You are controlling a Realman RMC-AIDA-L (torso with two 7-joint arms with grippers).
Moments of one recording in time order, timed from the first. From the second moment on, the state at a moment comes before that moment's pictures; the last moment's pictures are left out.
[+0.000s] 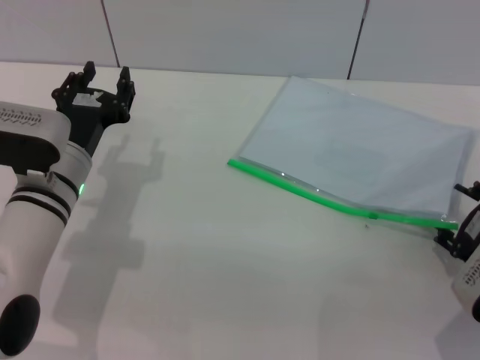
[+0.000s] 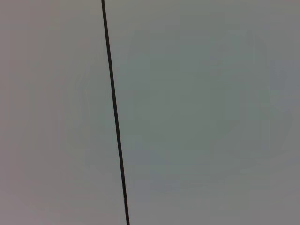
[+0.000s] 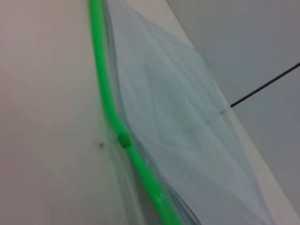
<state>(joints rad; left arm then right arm) -0.52 -2.03 -0.69 -0.42 1.90 0.96 0.20 -0.07 2.03 -1.86 -1.30 -2.42 -0.20 1.73</state>
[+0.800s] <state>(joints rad) -0.53 -2.03 -0.68 -0.42 1.91 0.96 0.20 0.05 2.03 -1.88 -1.21 -2.42 -0.15 1.73</state>
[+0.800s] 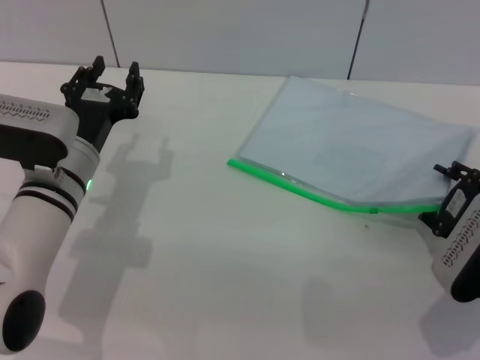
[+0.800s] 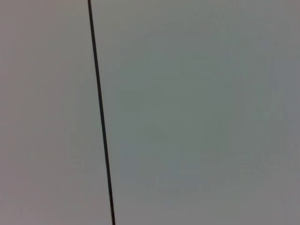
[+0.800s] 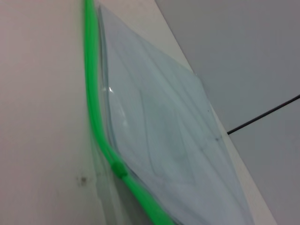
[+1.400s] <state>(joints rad) -0.53 -2.03 -0.68 -0.42 1.91 0.96 0.20 0.07 2.04 -1.87 -1.19 -2.41 -0.11 1.78</state>
